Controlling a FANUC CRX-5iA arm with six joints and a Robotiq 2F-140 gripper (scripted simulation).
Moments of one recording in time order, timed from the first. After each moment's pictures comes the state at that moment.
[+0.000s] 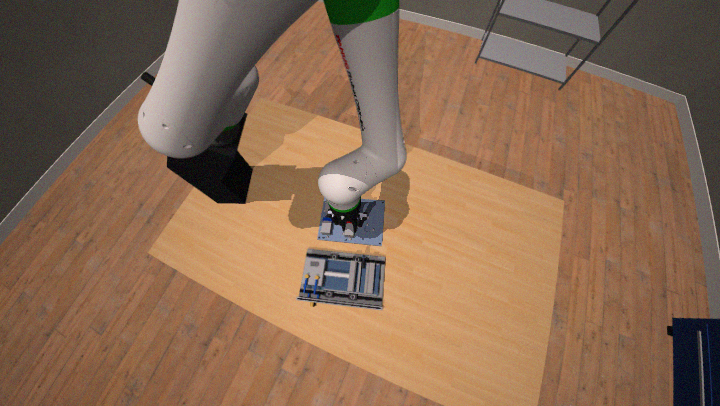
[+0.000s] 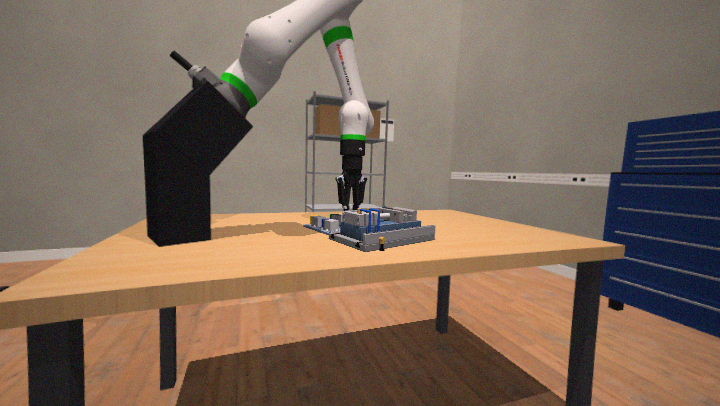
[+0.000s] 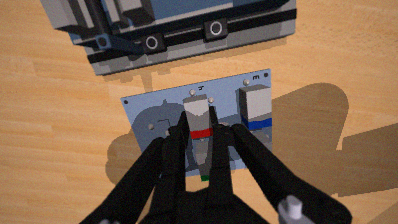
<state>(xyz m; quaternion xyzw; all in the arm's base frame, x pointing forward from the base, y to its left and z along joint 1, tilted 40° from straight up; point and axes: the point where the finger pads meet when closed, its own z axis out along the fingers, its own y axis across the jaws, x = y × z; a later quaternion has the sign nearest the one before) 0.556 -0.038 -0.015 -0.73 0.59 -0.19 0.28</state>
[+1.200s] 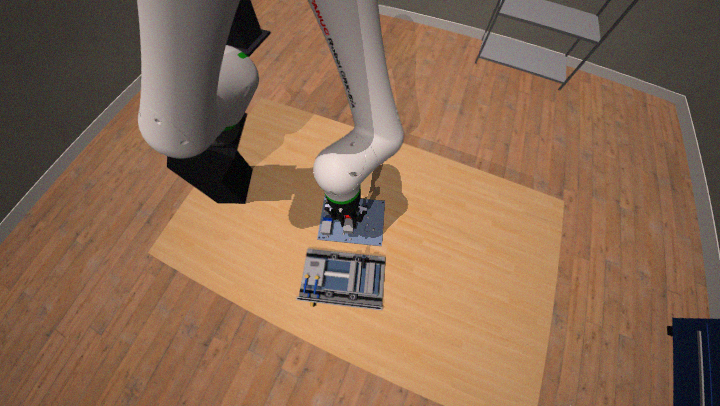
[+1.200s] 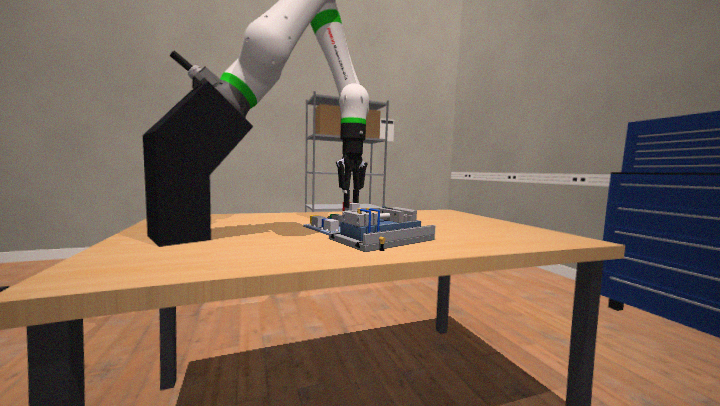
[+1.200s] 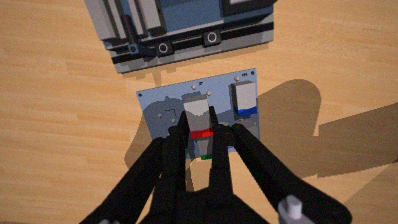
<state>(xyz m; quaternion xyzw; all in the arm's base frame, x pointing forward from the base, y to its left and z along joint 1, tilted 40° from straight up) 0.520 -0.049 0.029 -0.73 0.59 -0.19 0.28</state>
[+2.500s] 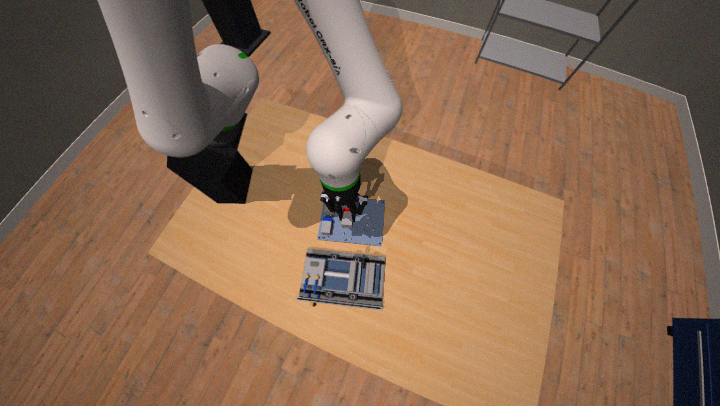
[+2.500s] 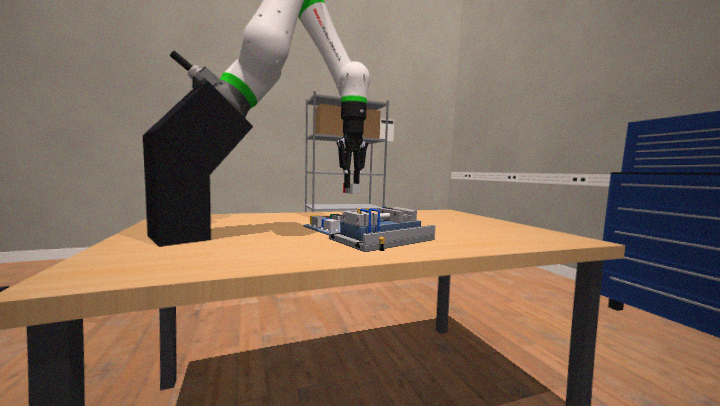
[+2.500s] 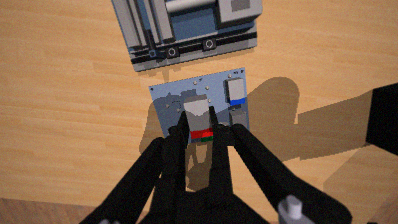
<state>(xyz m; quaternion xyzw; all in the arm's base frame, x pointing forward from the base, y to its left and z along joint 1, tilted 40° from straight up) 0.475 -0.063 0.085 -0.73 0.59 -0.19 0.28</state>
